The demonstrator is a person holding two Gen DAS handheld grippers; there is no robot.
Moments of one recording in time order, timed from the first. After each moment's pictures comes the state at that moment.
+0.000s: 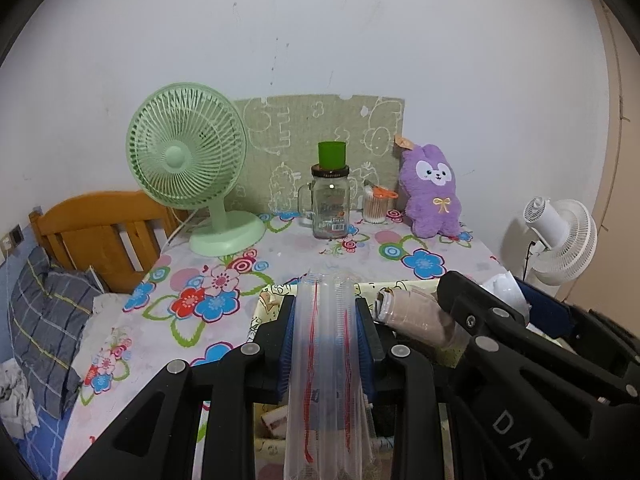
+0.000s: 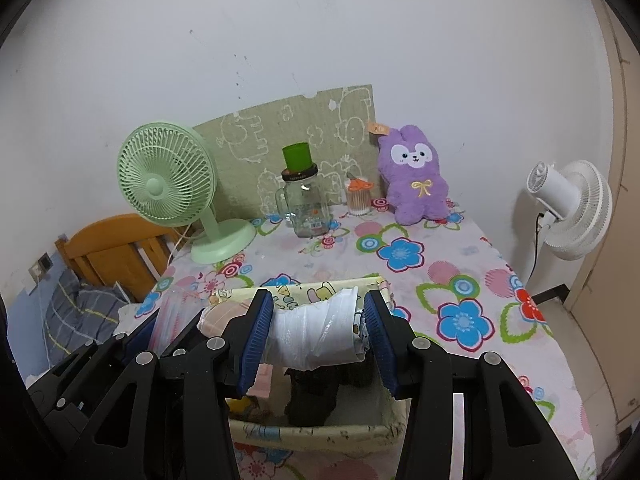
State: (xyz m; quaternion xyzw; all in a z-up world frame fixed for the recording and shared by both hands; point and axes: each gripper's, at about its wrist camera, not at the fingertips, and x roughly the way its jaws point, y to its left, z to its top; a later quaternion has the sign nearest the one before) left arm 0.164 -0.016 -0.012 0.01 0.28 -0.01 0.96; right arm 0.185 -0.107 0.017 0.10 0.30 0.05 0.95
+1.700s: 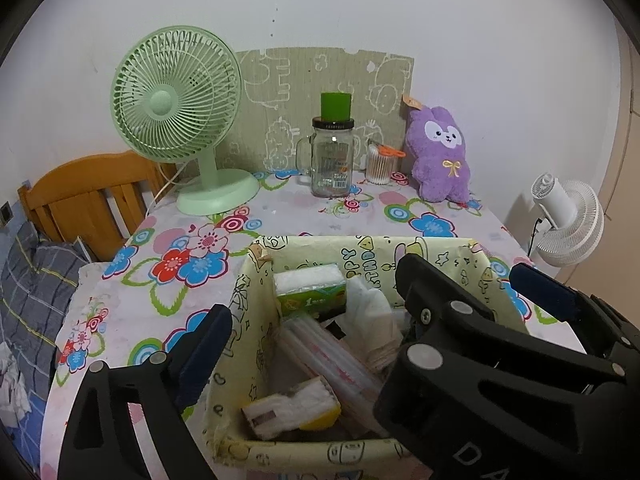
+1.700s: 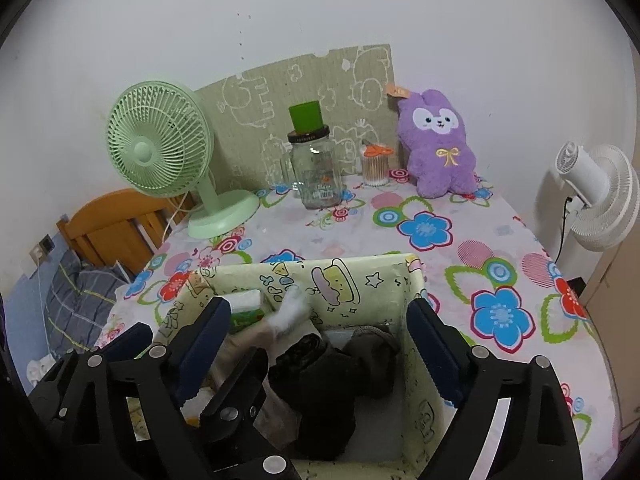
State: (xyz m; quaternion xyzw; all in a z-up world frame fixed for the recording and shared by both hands) left arm 0.183 -0.012 -0.048 0.00 0.33 -0.02 0.94; right arm 0.218 -0.095 -0.022 0.08 0.33 0.07 0.94
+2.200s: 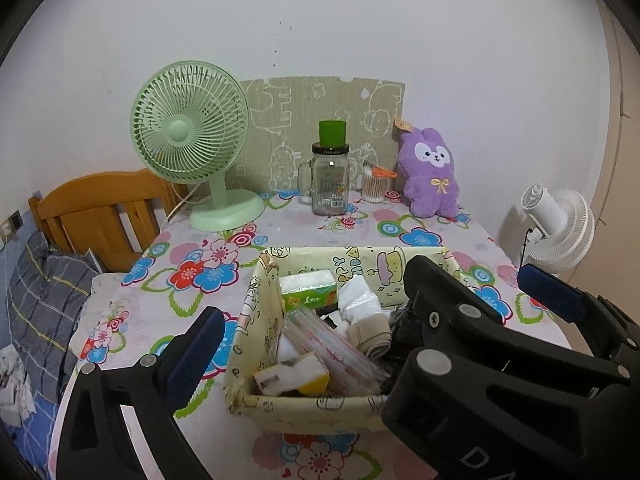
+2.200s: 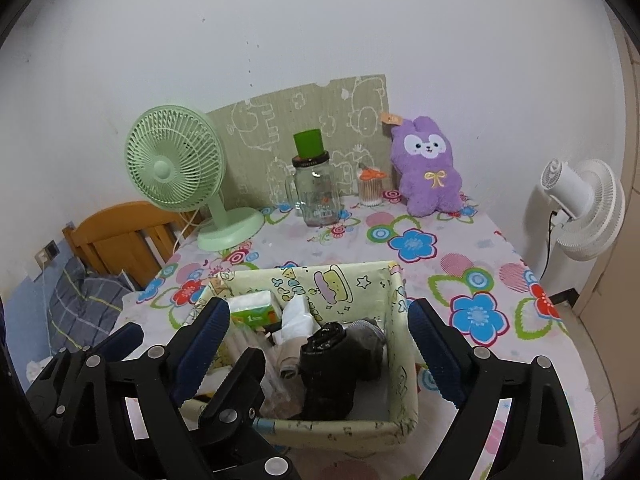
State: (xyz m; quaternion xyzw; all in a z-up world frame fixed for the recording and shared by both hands) left arm 0.141 -0.018 -0.025 0.00 0.29 -0.01 0.96; right arm 0.172 -0.103 0.006 0.08 0.30 0.07 0.95
